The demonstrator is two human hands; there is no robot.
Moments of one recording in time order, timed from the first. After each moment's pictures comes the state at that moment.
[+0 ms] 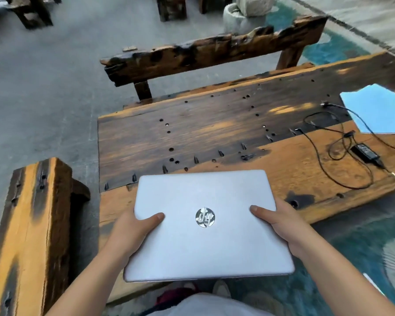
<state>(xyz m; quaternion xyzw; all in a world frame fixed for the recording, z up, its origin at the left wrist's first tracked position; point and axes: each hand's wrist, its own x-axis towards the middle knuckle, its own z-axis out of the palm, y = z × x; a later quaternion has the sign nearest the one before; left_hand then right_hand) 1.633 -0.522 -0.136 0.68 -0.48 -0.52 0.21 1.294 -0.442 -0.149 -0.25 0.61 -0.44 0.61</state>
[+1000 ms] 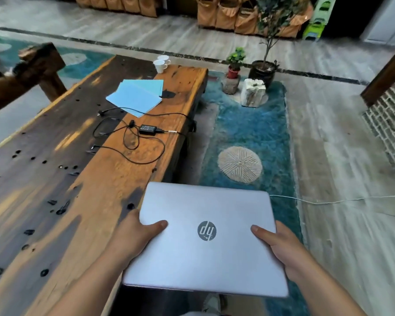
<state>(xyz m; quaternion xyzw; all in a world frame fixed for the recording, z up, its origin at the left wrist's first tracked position) 1.283 -0.413 -0.146 0.28 -0.79 -0.53 -0.07 1.216 -0.071 -0.155 0.14 0.69 -0.66 0.27</state>
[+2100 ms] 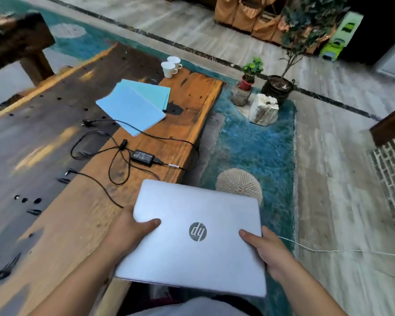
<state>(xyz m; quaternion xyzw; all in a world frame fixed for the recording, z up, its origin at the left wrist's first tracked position) 1.022 -0.520 -0.196 0.30 -0.79 -0.54 -0.05 0.935 -0.181 -0.173 0.17 0.71 -0.62 0.29</state>
